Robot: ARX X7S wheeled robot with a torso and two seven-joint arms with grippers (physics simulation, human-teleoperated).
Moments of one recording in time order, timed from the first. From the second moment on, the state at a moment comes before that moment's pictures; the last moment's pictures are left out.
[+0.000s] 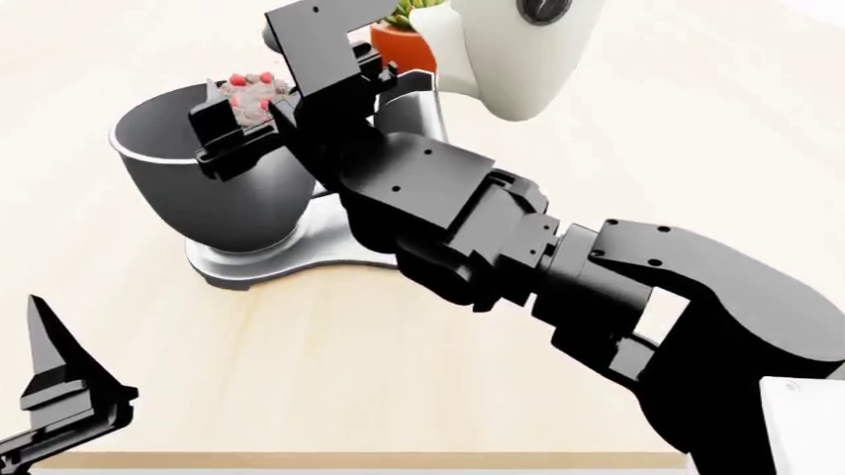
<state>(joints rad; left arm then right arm) 0.37 -0.42 -0.17 0.88 -0.36 -0.05 -0.61 1.56 0.00 -1.47 0.53 1.32 -0.04 0.35</state>
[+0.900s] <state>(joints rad) 0.36 -0.43 -0.15 0.88 -0.35 -0.05 -0.62 1.51 0.20 -1.59 -0.04 1.17 -0.16 0.56</state>
